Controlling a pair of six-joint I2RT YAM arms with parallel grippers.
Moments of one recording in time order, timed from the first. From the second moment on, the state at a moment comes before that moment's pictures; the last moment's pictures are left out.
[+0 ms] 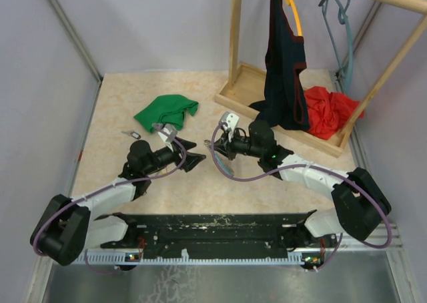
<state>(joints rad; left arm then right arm) -0.49 1.15 0.37 0.74 0.55 -0.27 0.68 1.35 0.73 0.37 -0.48 -0.07</state>
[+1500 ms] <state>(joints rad) -0.45 1.32 0.35 1.14 0.87 -0.06 0.64 1.35 0.74 0.34 -0.68 -0.14</state>
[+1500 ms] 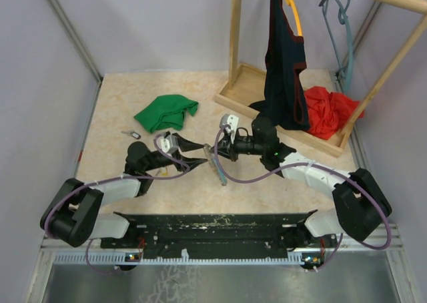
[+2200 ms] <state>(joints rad) -0.45 1.42 0.37 1.22 0.91 -0.15 0.63 1.33 0.71 0.45 -0.75 -0.13</state>
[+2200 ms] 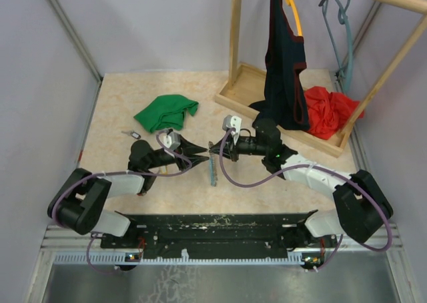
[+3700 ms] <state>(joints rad) -0.55 1.25 0.91 -0.11 0.63 0.24 0.63 1.20 0.66 0.30 -0.63 -0.16</state>
